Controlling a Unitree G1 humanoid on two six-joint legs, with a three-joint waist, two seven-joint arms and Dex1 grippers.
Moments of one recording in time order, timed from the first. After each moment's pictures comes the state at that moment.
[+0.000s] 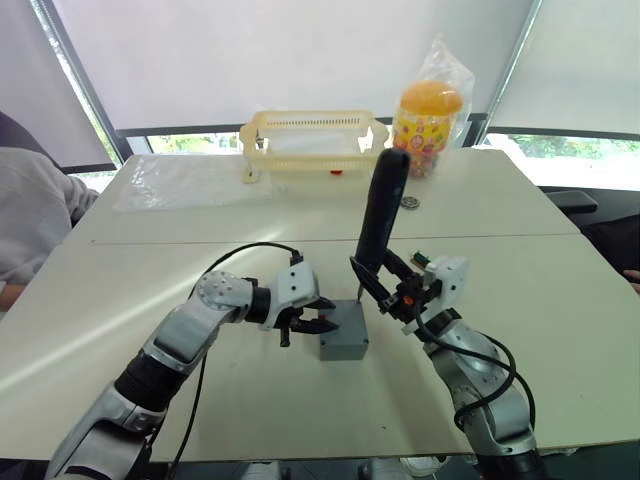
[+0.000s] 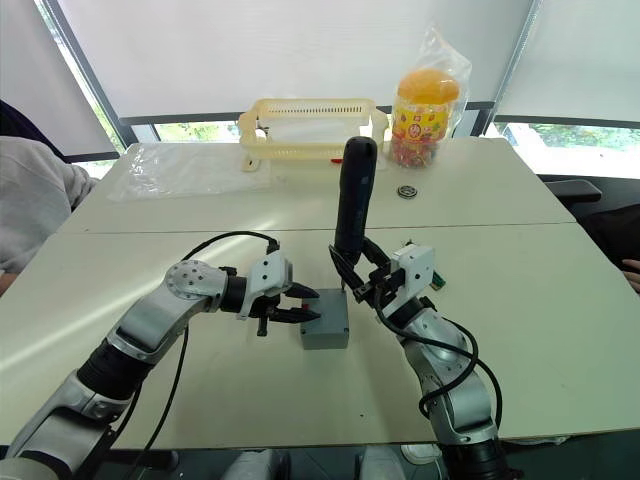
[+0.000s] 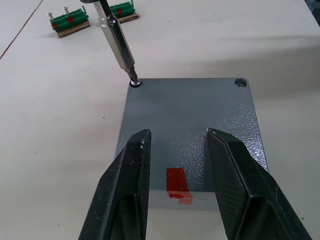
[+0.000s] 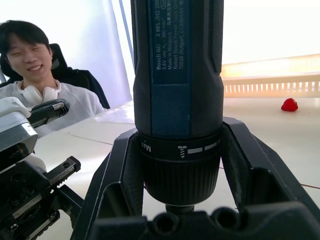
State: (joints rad) left arm -0.56 0.55 -0.37 -0.11 -0.20 0.44 -1.07; right arm -0.12 -0.21 0.07 -0.34 0.33 0.16 0.42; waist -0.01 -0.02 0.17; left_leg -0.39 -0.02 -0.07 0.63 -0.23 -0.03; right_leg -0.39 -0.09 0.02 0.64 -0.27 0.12
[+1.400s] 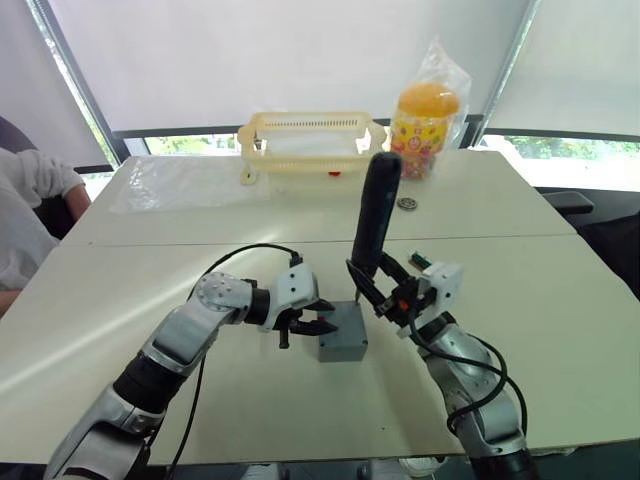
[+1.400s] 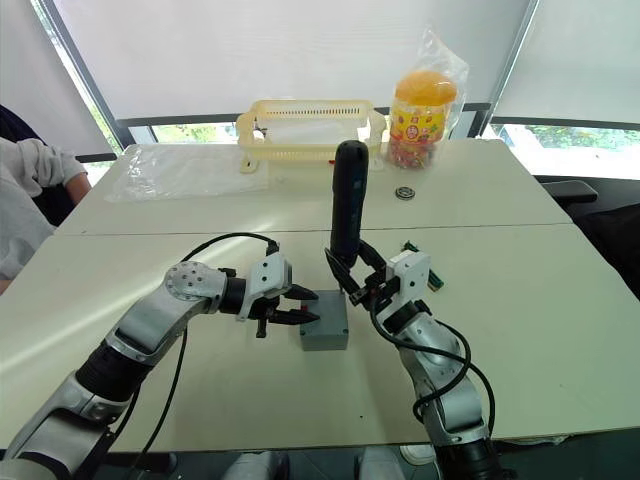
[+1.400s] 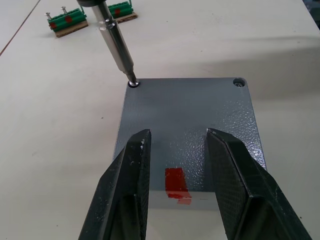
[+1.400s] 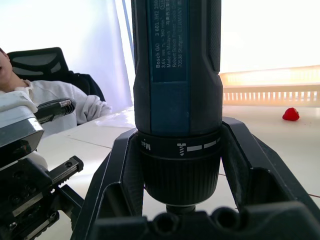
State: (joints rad) left arm -0.56 0.55 -0.37 -0.12 -0.21 0.45 -1.07; right arm -0.12 -0.19 0.11 -0.26 0.30 0.04 0.44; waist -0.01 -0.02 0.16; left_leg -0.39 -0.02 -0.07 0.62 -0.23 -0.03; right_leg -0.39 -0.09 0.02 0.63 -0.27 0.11
